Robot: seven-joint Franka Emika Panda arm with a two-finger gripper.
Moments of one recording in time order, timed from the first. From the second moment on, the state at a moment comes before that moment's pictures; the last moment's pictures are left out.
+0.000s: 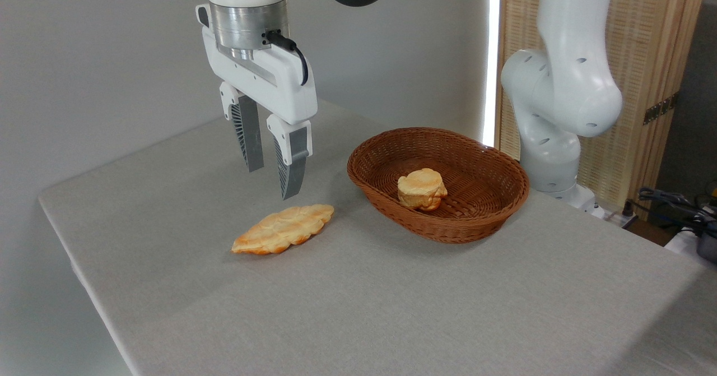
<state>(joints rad) -0.30 -0.09 0.17 -1.83 -0.08 1.83 0.66</state>
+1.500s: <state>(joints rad) -0.31 -0.09 0.17 -1.83 -0.08 1.79 0.66</state>
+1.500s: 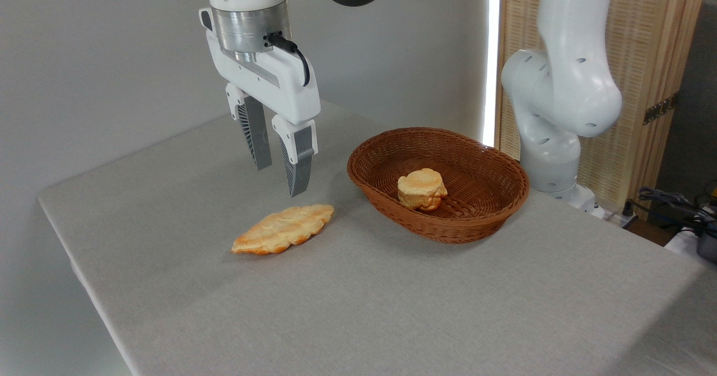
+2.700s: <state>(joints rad) -0.42 -0.01 0.13 -2.03 -0.08 1.99 0.66</state>
